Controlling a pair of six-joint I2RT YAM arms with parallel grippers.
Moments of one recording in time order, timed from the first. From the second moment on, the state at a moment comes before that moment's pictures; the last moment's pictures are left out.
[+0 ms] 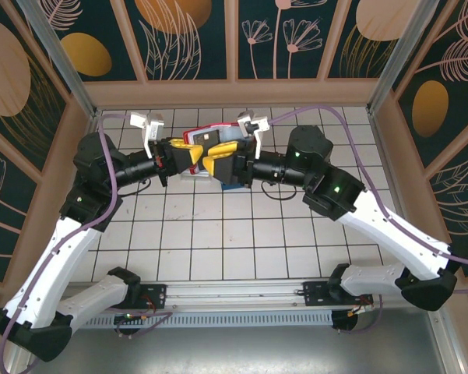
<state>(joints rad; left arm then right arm) -0.44 0.96 1.16 -0.14 0.80 -0.44 0.96 1.19 1.39 -0.18 -0.44 0.50</state>
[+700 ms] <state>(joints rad) -0.44 0.96 1.15 -0.07 0.91 -0.50 0.82 1.15 1.43 -0.30 -0.52 0.55</state>
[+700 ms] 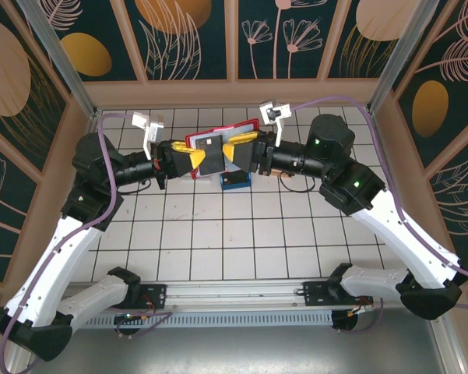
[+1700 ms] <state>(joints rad) -0.44 1.00 1.17 -0.13 0.89 -0.49 0.84 1.18 1.49 -0.44 -0.43 0.54</state>
